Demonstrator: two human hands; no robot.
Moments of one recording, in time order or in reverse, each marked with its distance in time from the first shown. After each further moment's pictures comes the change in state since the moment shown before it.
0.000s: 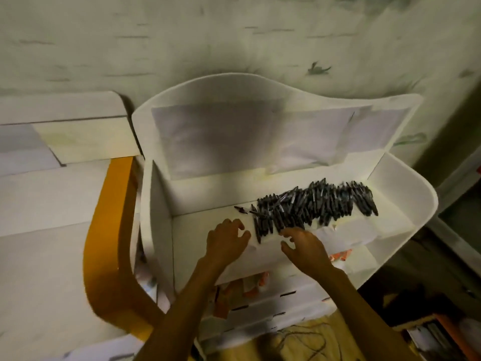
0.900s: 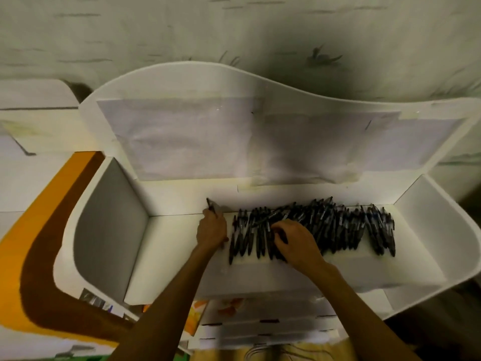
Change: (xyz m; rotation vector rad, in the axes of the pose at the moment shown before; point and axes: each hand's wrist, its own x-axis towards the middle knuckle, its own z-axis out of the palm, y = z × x) left_hand 0.105 0.045 0.041 -0.447 0.267 -0.558; right_hand 0.119 0.090 -0.012 0.111 -0.042 -0.294
